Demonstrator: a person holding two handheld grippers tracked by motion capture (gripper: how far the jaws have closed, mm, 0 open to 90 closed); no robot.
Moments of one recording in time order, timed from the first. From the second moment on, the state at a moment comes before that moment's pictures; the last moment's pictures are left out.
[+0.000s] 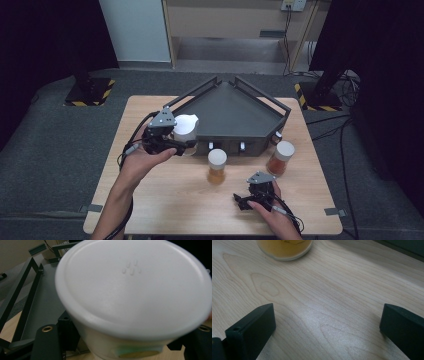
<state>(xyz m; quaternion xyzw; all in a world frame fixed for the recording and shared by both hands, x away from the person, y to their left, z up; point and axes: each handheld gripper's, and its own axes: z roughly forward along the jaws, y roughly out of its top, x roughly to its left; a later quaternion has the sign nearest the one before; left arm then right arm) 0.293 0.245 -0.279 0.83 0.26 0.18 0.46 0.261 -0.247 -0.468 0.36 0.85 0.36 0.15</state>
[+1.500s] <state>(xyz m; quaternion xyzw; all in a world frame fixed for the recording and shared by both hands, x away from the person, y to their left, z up) 0.374 0.219 -0.270 0.84 0.25 0.20 0.44 0.262 -0.248 -0.468 0.36 0.85 0.36 0.15</state>
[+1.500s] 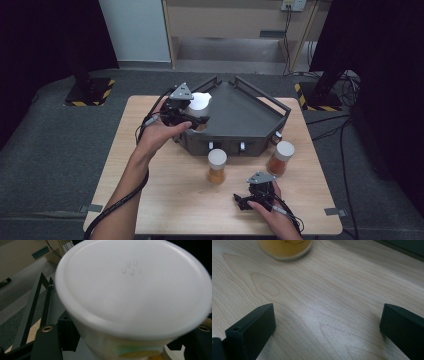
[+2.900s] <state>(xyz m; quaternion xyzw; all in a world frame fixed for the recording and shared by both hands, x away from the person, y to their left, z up) 0.411 0.220 -0.303 0.84 0.27 0.18 0.43 0.262 -0.248 -0.468 0.36 0.85 0.36 0.15</state>
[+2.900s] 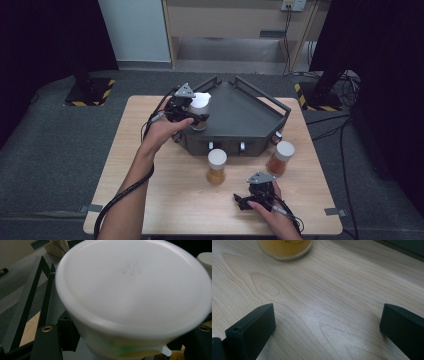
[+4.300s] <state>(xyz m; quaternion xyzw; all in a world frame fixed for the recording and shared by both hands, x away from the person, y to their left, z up) 0.422 0.221 -0.320 0.83 0.30 0.17 0.44 0.262 -0.248 -0.468 0.36 0.85 0.37 0.15</state>
